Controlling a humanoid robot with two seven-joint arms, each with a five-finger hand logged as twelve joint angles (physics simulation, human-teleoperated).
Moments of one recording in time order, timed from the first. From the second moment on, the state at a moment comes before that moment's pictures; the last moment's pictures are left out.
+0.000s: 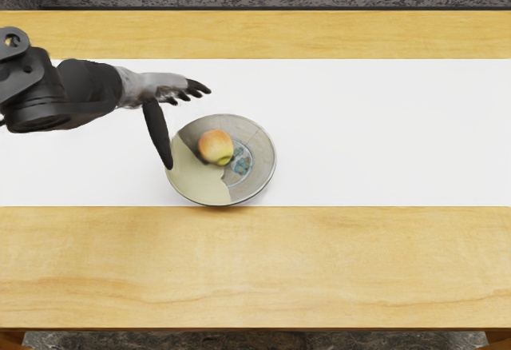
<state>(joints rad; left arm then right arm) -1.26 0.62 -0.27 -1.45 0.73 -0.25 0.61 -0.01 0.00 -0.13 0.24 0.07 0.08 -0.05</state>
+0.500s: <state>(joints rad) -1.04 0.90 -0.58 -1.40 0.11 -0.61 0.61 -0.01 0.00 -0.13 0.25 0.07 0.08 -0.05</state>
